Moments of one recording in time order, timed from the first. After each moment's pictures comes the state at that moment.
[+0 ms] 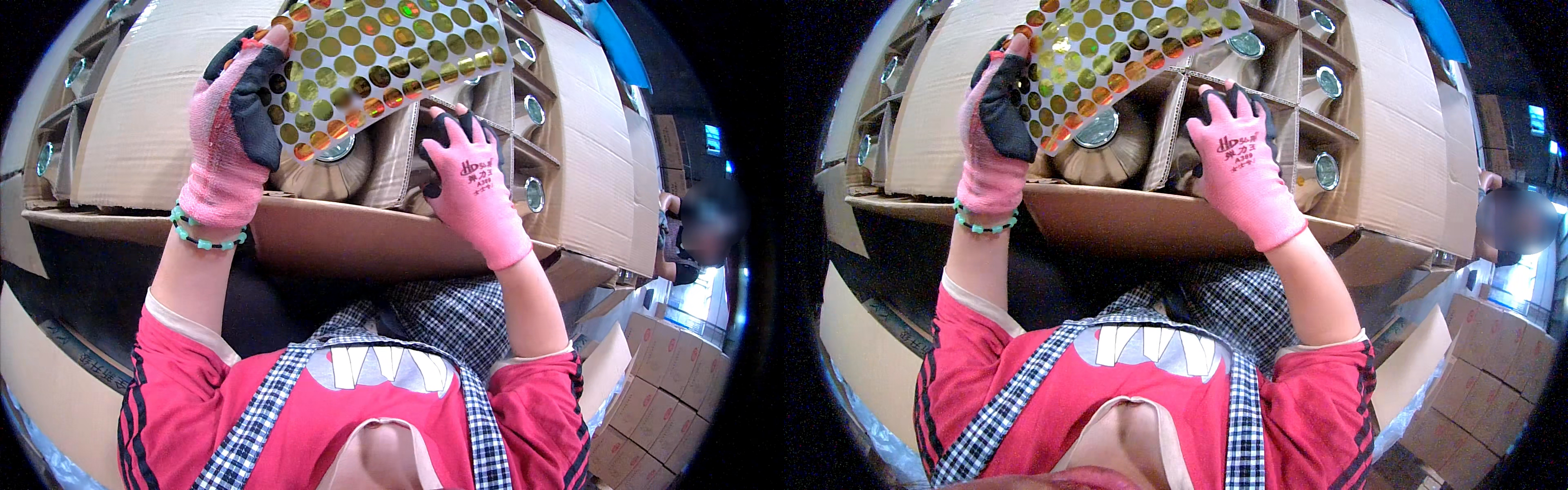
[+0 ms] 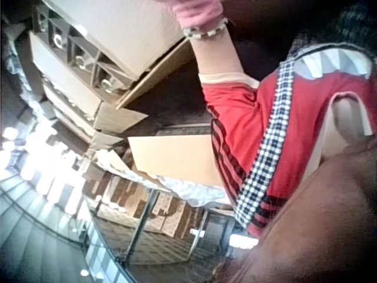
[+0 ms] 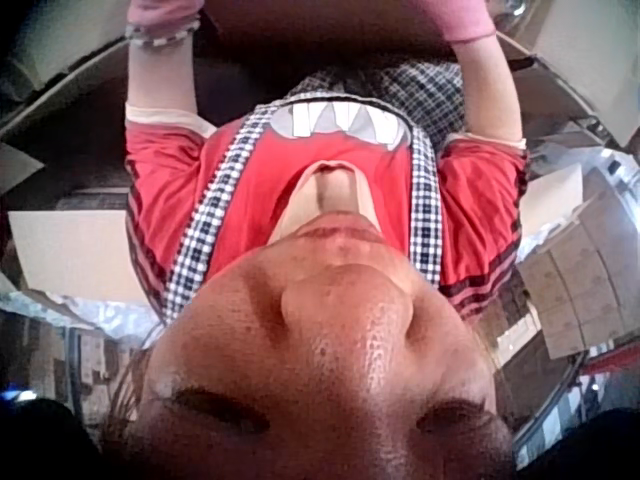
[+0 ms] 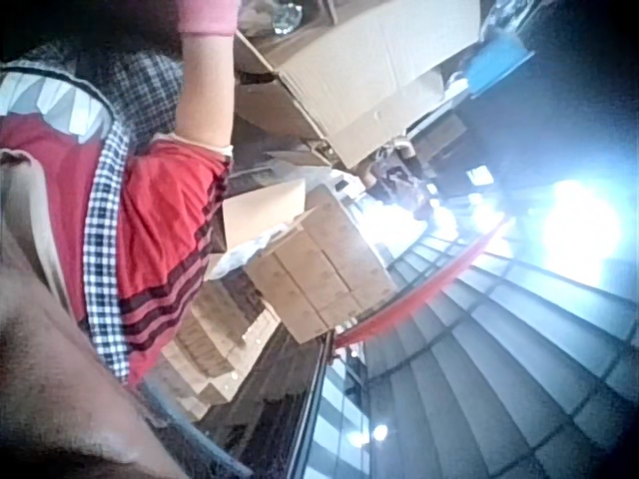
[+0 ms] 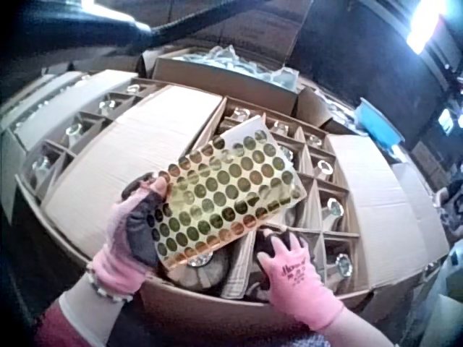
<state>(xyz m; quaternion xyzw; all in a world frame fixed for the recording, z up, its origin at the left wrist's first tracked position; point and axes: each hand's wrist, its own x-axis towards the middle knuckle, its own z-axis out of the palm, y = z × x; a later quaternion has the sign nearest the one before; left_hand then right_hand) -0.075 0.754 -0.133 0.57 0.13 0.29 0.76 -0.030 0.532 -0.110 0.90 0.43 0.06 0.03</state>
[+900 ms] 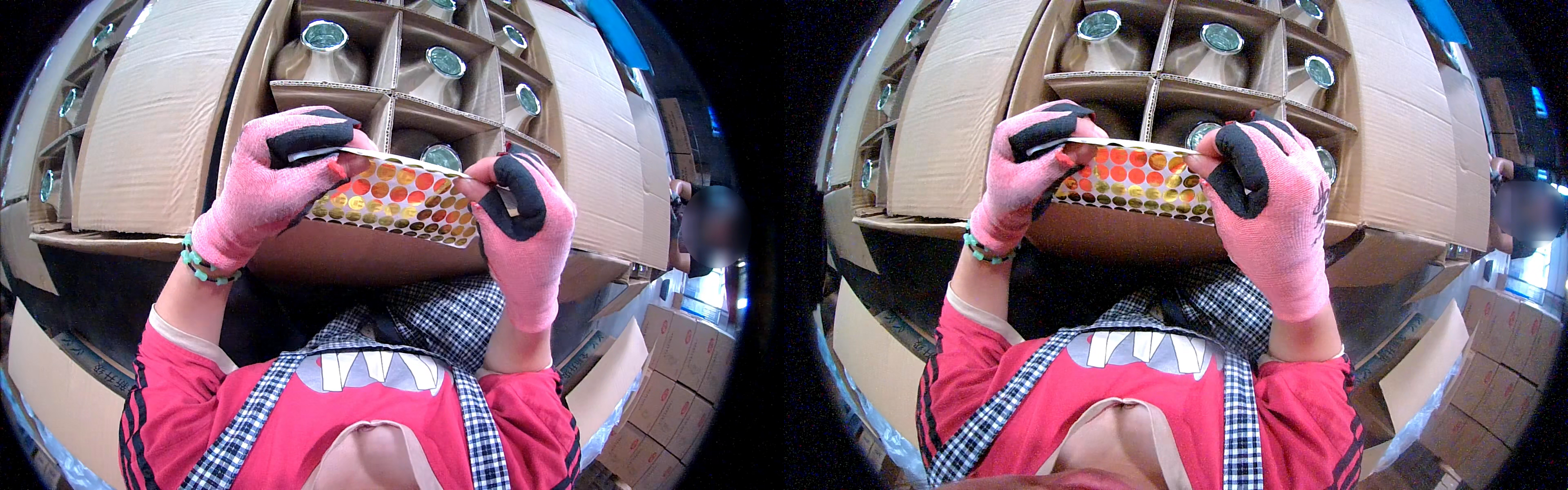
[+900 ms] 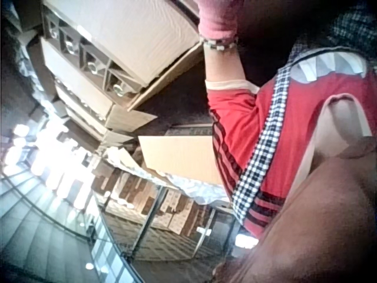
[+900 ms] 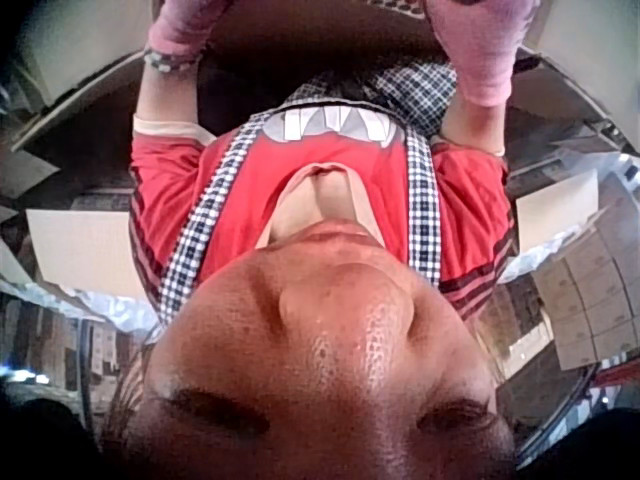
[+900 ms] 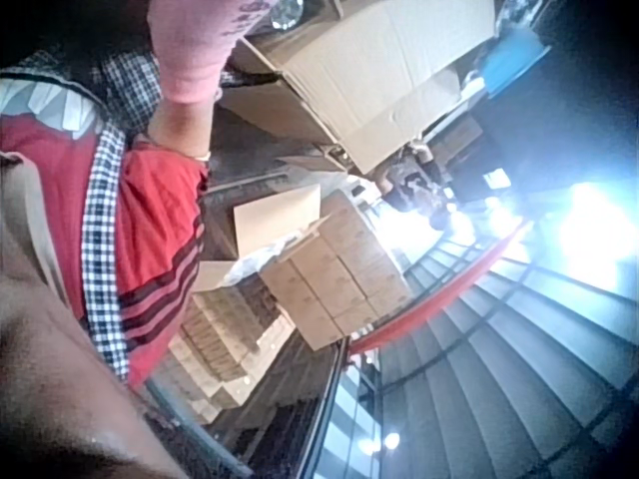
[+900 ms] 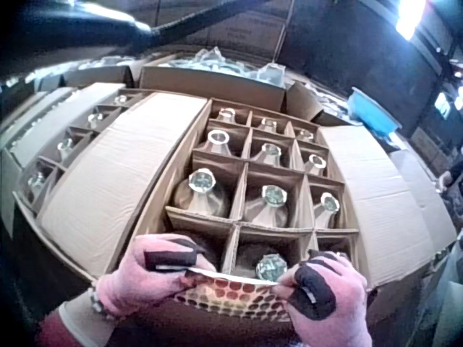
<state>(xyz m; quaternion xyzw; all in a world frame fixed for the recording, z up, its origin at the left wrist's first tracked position) -0.097 0.715 -0.118 0.68 -0.17 0.09 0.70 -0.068 0.502 -0.052 0.89 0.32 0.12 -0.29</state>
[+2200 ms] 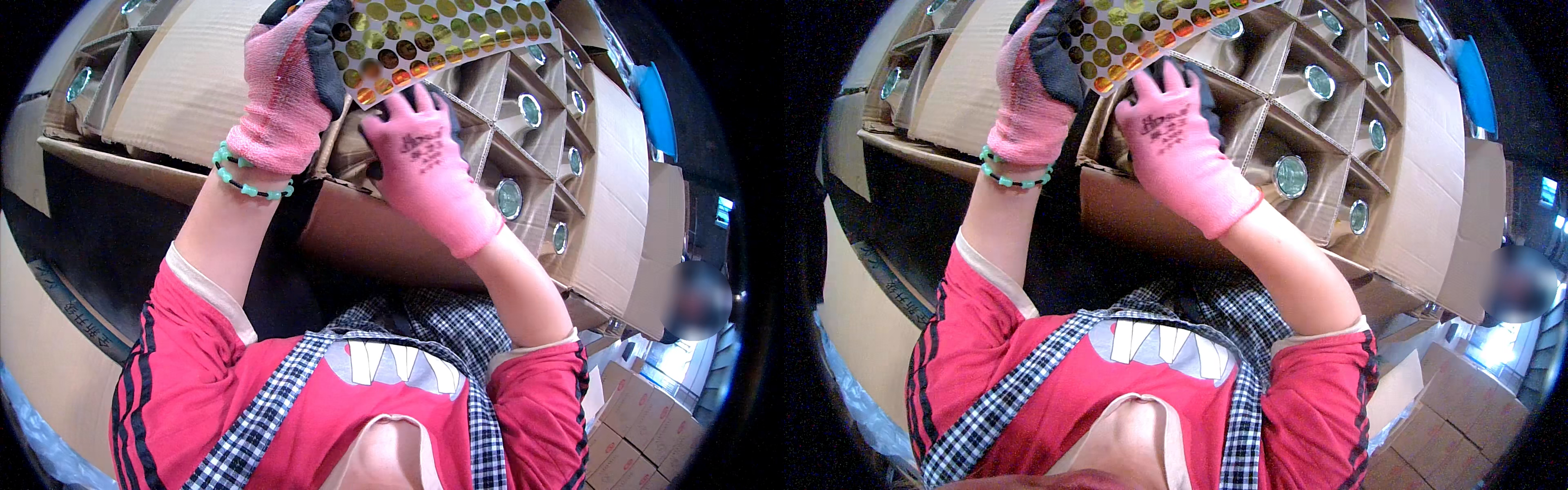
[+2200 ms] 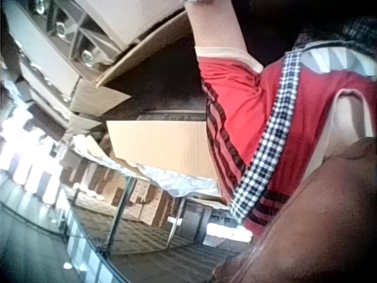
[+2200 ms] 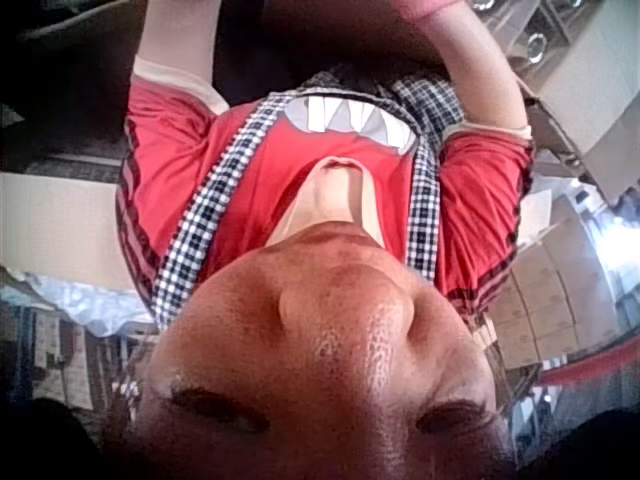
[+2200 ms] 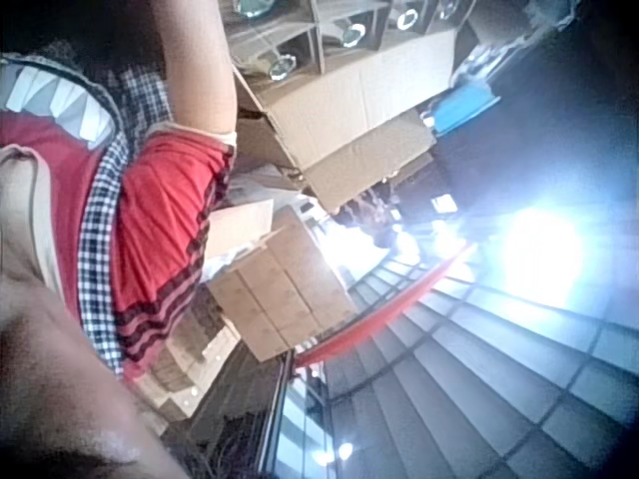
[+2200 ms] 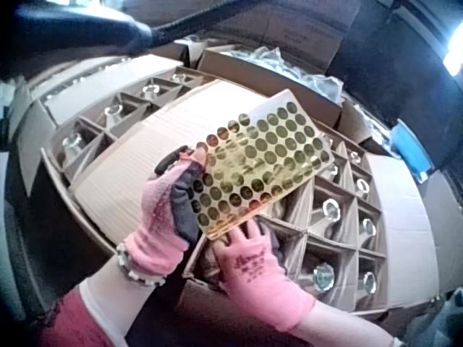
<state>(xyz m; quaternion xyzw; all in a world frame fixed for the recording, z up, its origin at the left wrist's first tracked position) -0.083 0.772 -0.108 0.51 0.13 0.41 0.74 -0.059 0.639 -0.111 0.81 0.58 0.10 -0.03</state>
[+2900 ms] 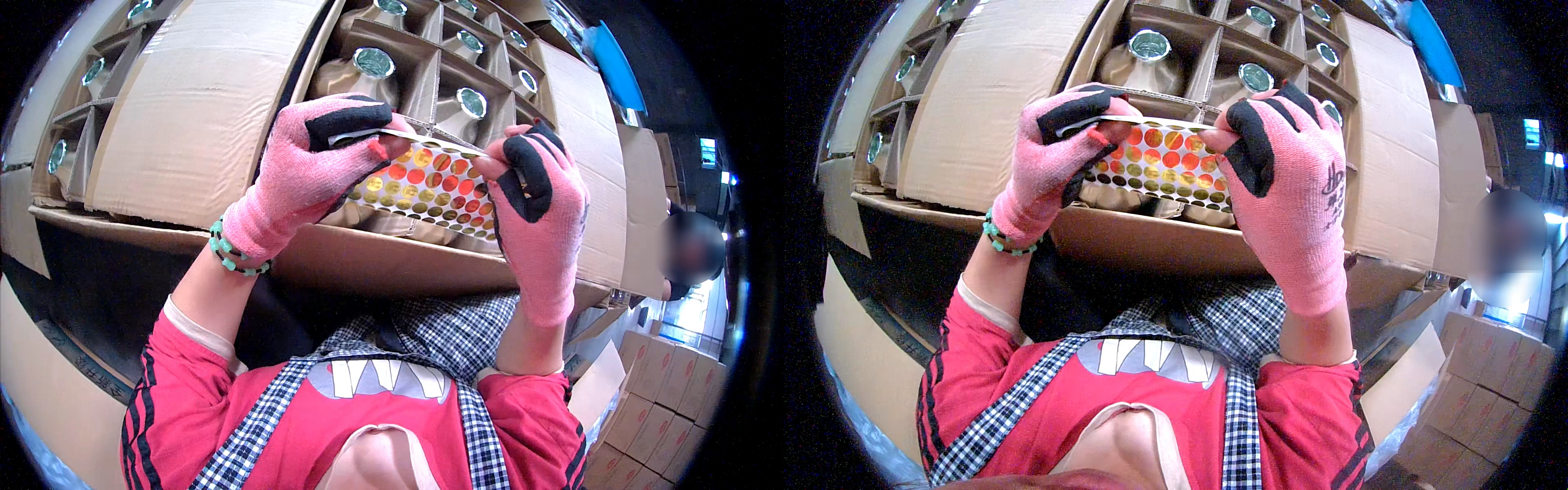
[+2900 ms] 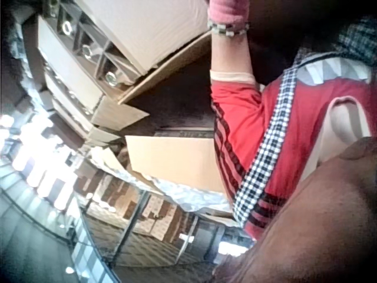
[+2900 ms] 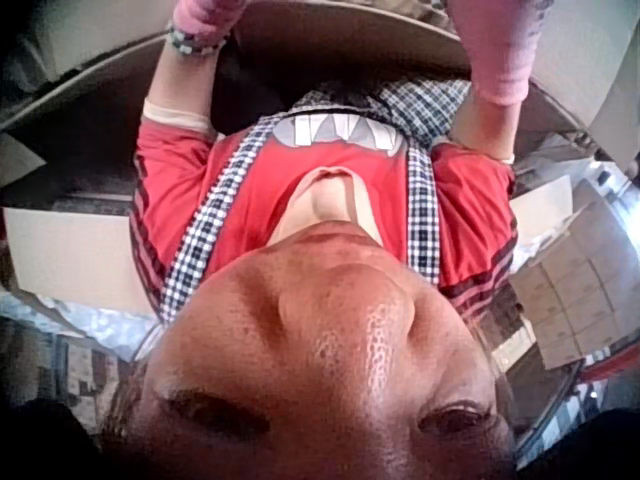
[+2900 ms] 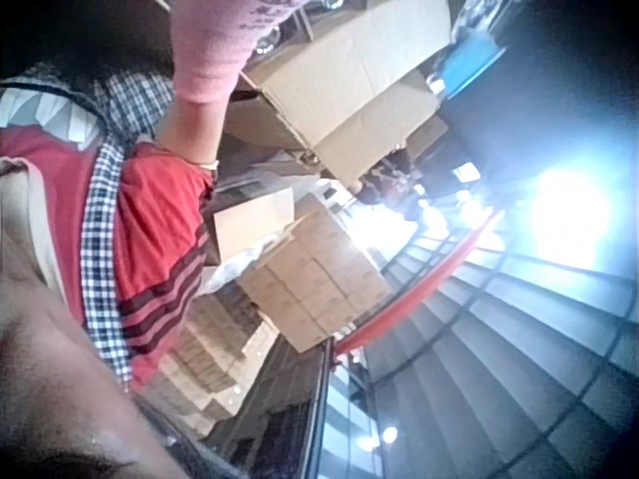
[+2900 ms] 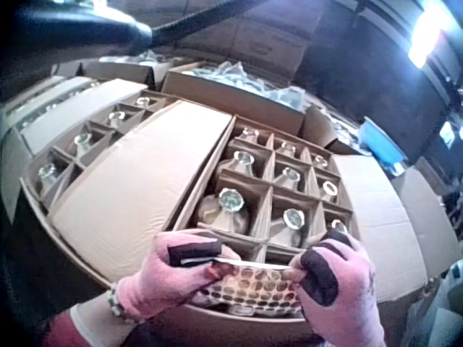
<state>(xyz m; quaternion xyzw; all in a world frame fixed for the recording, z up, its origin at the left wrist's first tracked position) -0.099 0.731 -0.101 0.60 -0.12 0.15 0.77 -0.059 0.550 -0.016 0.89 0.39 0.17 -0.17</state>
